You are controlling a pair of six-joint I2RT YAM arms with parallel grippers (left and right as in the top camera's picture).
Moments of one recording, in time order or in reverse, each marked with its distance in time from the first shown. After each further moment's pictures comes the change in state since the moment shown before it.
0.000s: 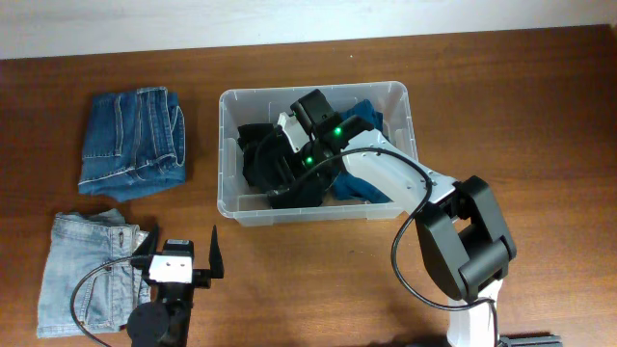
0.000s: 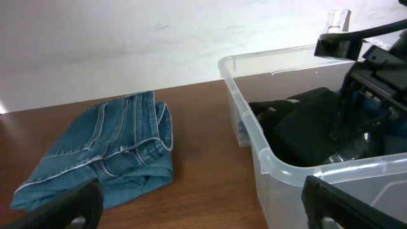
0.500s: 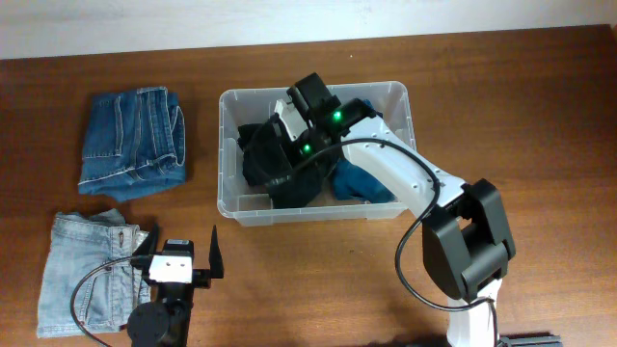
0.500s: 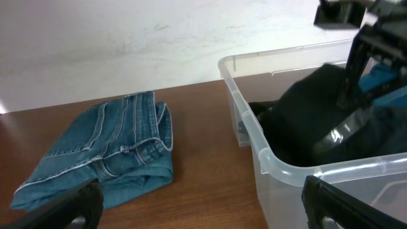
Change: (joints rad) left arm 0.000 0.000 0.000 0.000 0.000 0.000; right arm 0.000 0.004 0.175 -0.188 -0.005 0.001
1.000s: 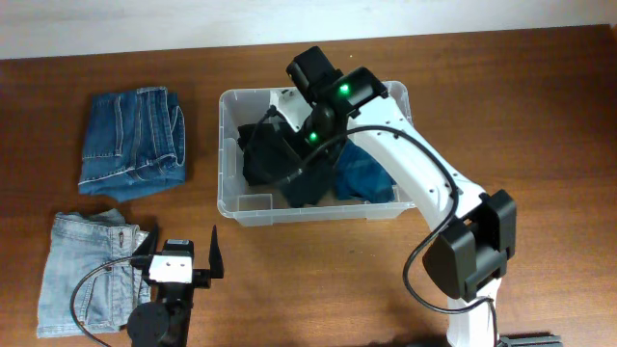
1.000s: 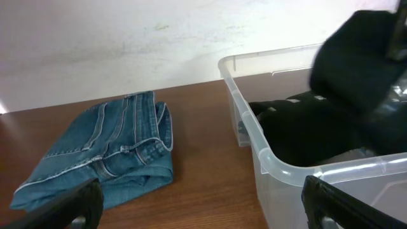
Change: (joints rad) left arm 0.000 0.000 0.000 0.000 0.000 0.000; right arm 0.000 0.006 0.294 -0.414 0.043 -0.253
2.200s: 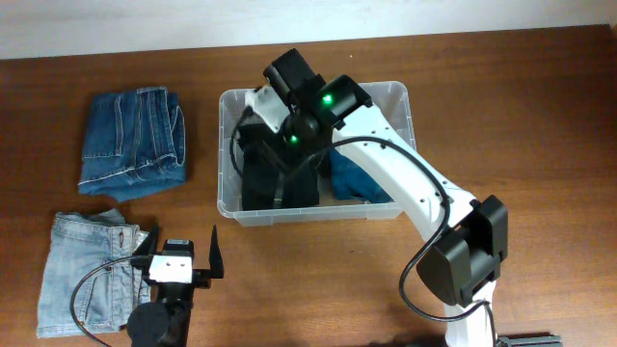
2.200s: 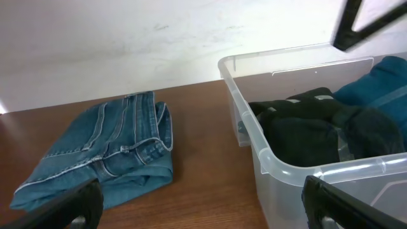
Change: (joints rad) left arm 0.000 0.000 0.000 0.000 0.000 0.000; right arm 0.074 0.001 0.013 0.171 0.055 0.039
